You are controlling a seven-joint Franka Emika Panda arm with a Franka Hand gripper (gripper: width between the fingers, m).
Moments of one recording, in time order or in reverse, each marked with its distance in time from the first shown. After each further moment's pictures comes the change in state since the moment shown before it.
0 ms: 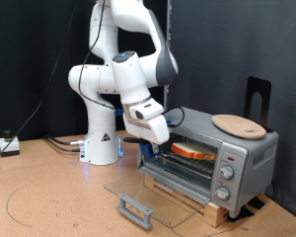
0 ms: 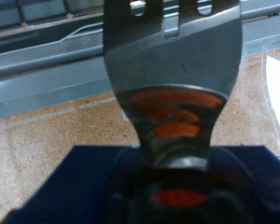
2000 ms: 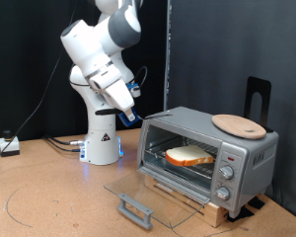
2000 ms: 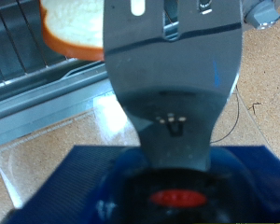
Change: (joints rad) arm -0.173 -0.221 -0.230 0.106 0.042 -0.476 -0.044
